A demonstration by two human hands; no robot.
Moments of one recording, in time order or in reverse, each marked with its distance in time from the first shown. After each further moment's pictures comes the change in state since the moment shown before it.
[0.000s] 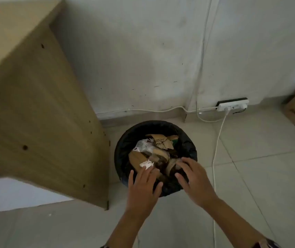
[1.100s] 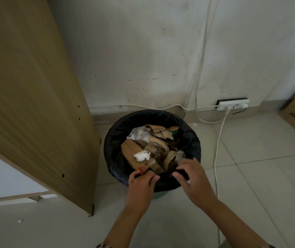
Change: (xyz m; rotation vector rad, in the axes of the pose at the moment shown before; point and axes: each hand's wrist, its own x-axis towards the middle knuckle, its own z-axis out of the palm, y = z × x) left_hand -0.011 -0.027 0.100 -0.356 0.119 -0.074; right_hand -0.025 0.047 0.077 0.128 0.218 -0.138
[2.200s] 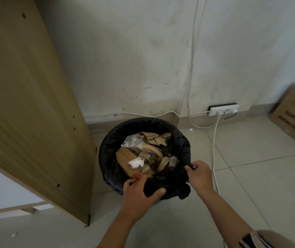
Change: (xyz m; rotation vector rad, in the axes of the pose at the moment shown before) left_hand 0.001 0.015 -0.020 -0.092 -0.362 -0.229; right_hand 0.034 -0.006 -0.027 0.194 0.068 0.996
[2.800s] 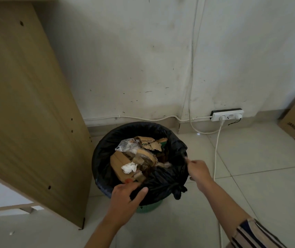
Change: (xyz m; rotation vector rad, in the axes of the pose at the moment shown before) left_hand 0.006 0.001 0.003 -0.033 0.211 0.221; right_hand 0.053 -0.009 -0.017 0.112 -0.218 0.123
